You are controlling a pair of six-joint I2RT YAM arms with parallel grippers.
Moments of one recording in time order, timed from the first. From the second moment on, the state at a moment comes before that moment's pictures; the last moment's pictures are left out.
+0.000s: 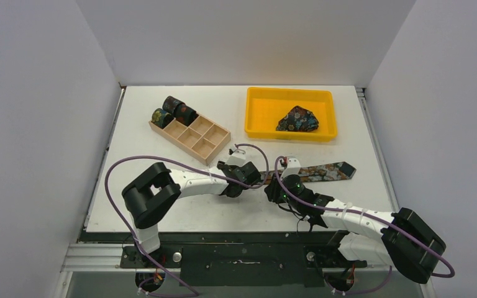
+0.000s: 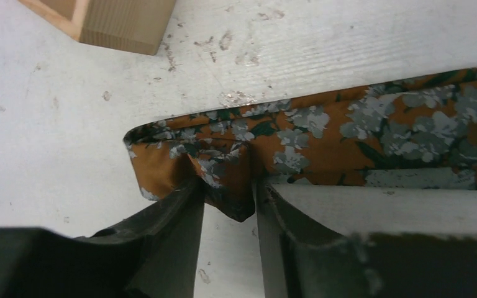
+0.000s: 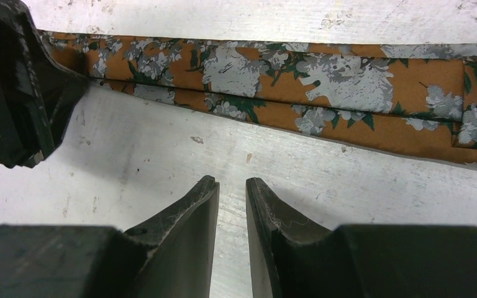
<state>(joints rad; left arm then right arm) -1.00 1.82 1.08 -0.59 -0.78 -0.65 0.81 1.14 0.34 0.17 0.21 0.60</state>
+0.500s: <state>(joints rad) -1.00 1.79 1.08 -0.53 -0.70 -0.66 0.80 1.14 0.34 0.17 0.21 0.61</state>
